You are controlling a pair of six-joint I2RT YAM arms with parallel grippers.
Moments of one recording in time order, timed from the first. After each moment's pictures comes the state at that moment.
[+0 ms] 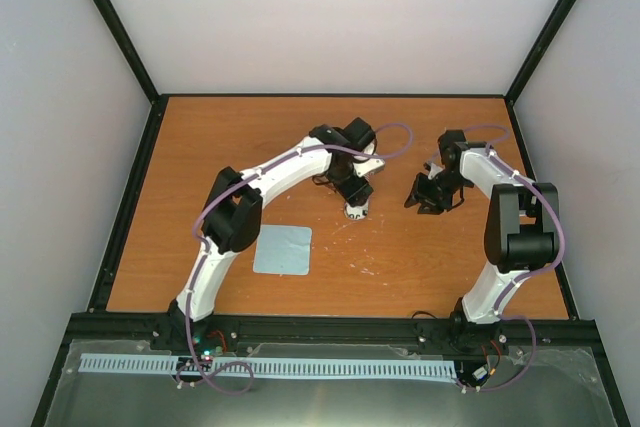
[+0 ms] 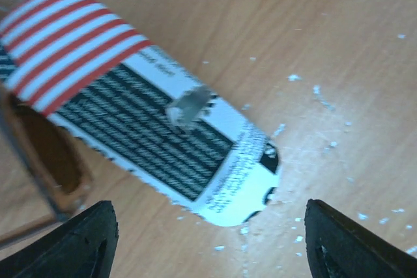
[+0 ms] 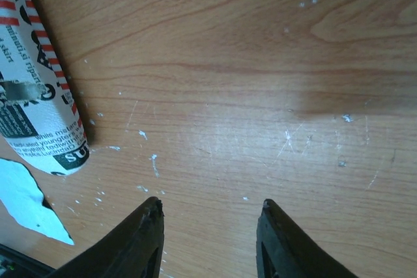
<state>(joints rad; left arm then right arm) -0.78 2.24 2.00 -1.04 0.12 0.15 0.05 1.76 1.19 -0.94 -0.44 0.31</state>
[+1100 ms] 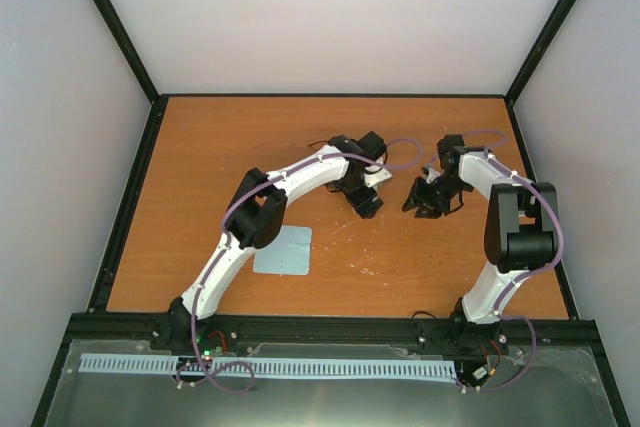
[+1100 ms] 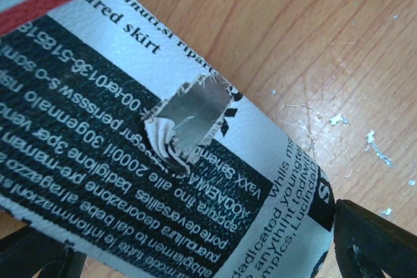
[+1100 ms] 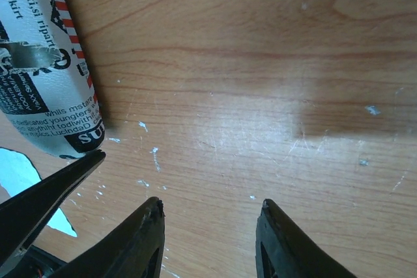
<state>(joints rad) -0.81 2.45 2.14 -1.07 0.14 0.14 0.05 1.76 1.14 -0.91 -0.48 0.30</state>
